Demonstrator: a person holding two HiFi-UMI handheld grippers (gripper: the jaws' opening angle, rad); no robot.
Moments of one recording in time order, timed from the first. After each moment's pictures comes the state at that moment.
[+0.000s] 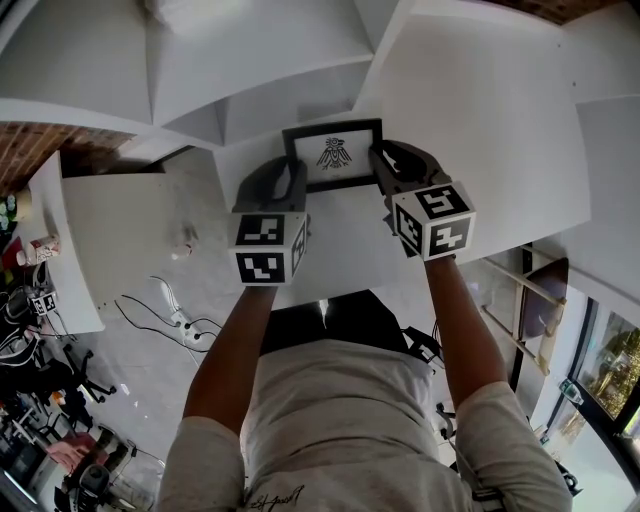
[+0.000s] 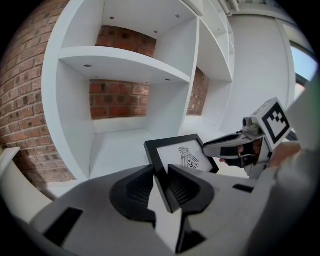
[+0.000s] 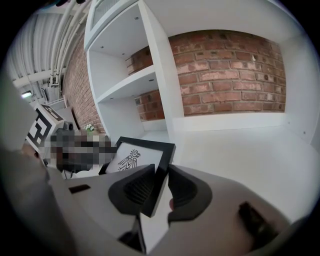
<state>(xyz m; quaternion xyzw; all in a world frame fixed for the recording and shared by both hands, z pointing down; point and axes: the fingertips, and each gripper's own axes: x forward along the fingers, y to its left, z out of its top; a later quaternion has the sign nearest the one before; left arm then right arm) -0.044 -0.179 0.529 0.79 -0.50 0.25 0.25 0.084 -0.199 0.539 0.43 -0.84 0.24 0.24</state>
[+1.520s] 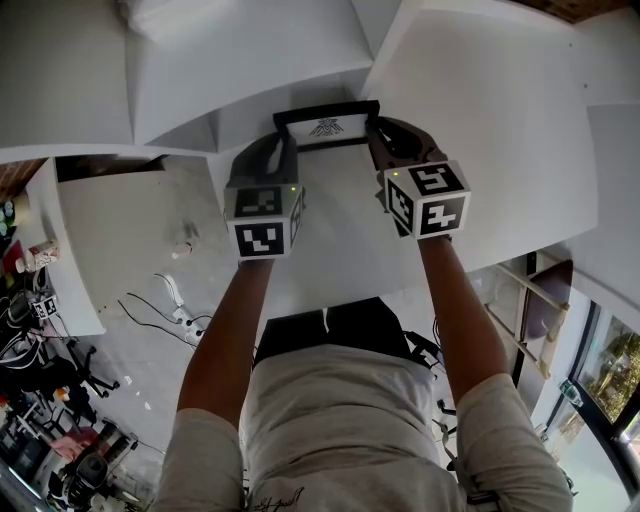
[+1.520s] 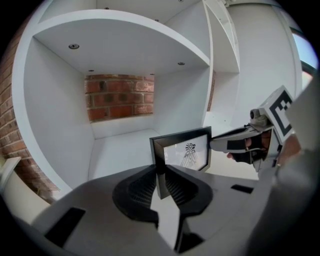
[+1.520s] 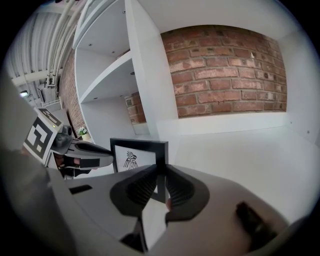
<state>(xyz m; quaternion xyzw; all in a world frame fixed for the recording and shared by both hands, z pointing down) -0.058 -0.236 0.555 0.77 -0.53 0.27 0.22 0.077 -0.255 0.556 0.45 -0.83 0.24 0.22</state>
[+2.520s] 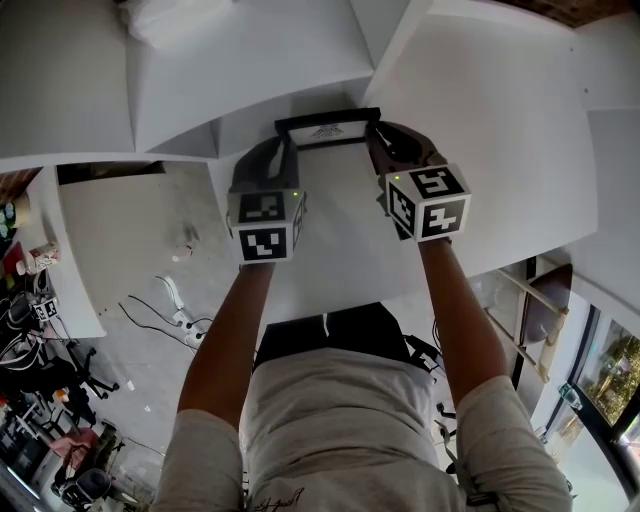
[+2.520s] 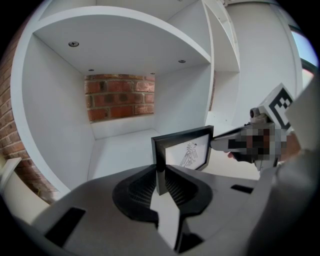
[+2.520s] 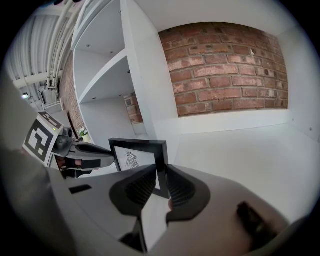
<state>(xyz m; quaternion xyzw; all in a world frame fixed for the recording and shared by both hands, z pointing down) -0.058 -0.242 0.560 0.77 -0.54 0.27 0.22 0.077 -0.261 0.562 0.44 -0.84 0.24 0.22</state>
